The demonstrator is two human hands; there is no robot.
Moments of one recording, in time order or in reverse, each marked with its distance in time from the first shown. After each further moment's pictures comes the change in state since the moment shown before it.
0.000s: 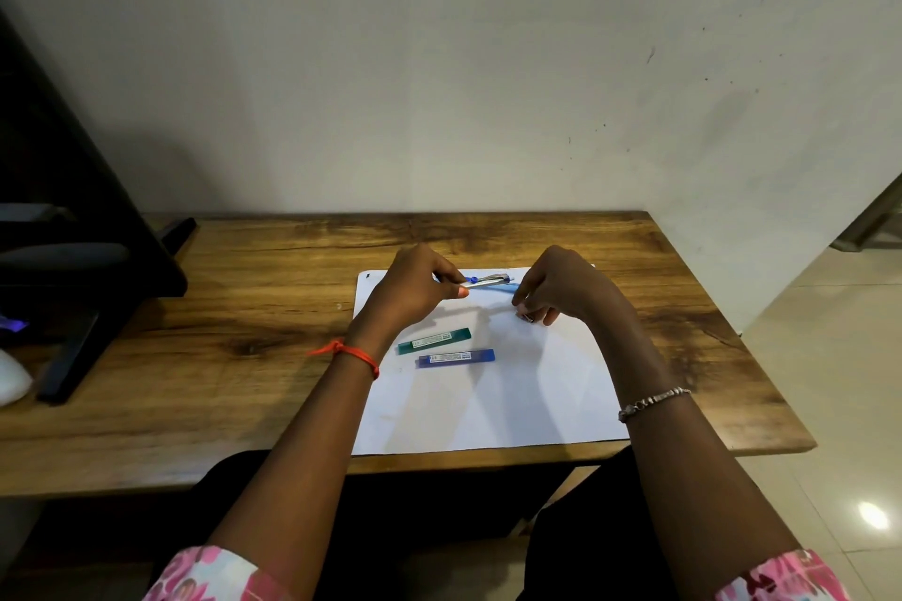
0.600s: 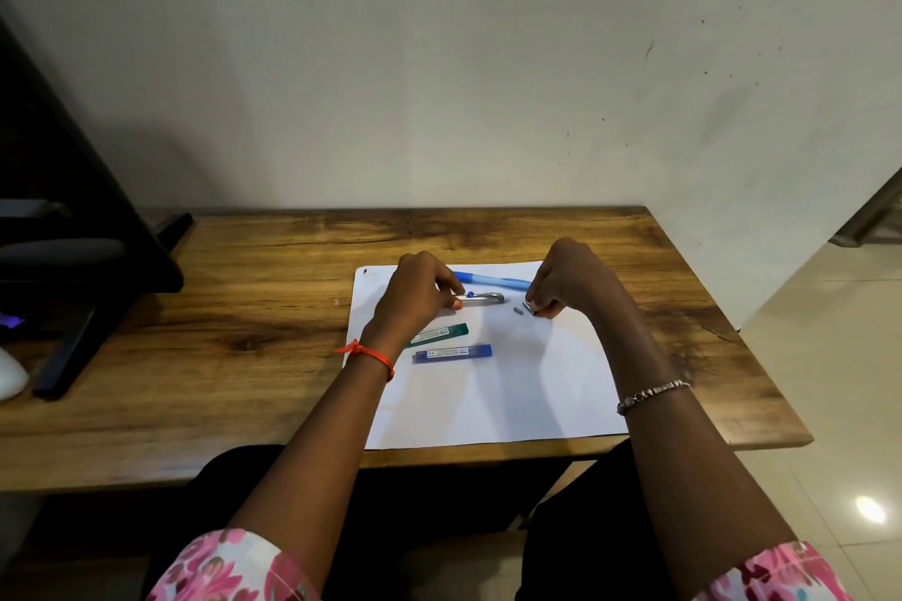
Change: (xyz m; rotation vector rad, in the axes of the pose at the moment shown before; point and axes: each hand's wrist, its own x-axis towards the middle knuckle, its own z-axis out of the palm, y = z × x) left_hand 0.003 -0.009 0.019 0.069 0.061 -0.044; right_hand 0.008 0.010 -0.001 0.080 0.150 0.072
